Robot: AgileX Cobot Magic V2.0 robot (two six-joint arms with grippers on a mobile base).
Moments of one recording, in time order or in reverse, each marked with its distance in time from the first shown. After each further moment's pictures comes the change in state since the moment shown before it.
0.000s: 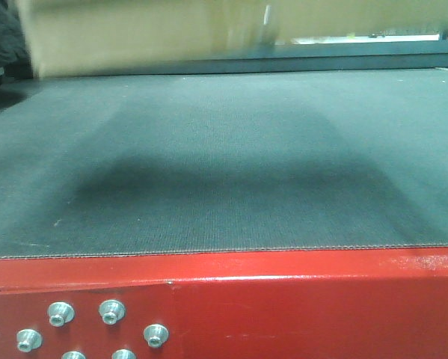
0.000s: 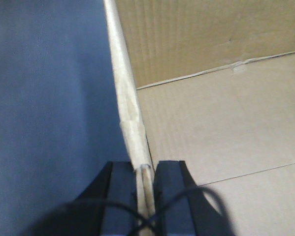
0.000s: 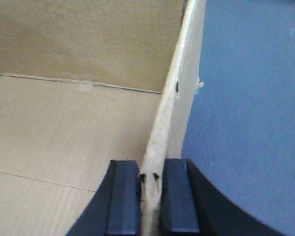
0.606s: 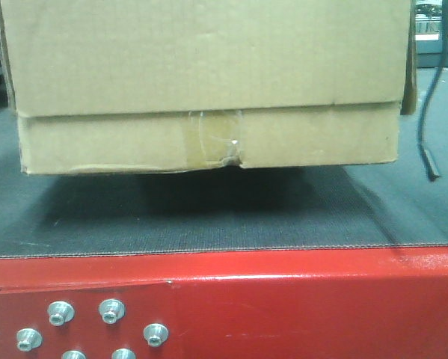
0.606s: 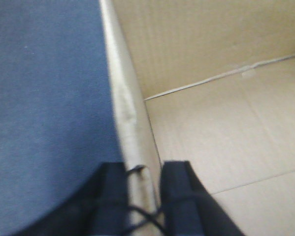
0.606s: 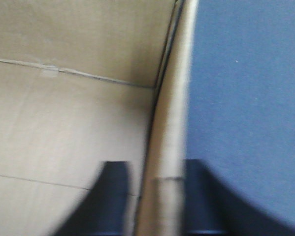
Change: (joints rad) left arm 0.002 0.101 0.179 0.094 -0.119 0.000; right arm -0.004 0.220 0.077 0.008 -0.081 0.000
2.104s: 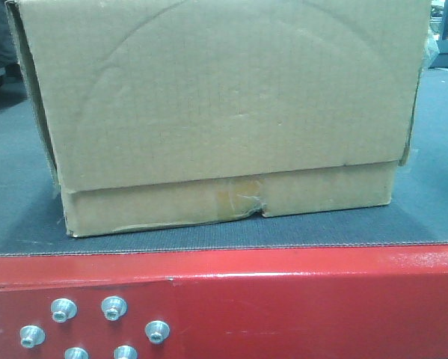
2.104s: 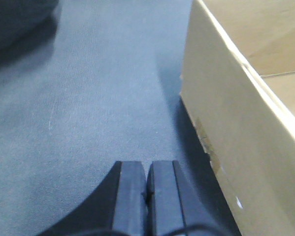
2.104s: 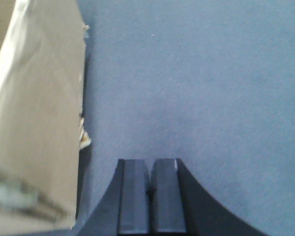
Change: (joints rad) left arm 0.230 -0.978 1.151 -0.060 -0.662 0.006; right arm -0.275 -0.853 1.162 0.050 -0.690 -0.002
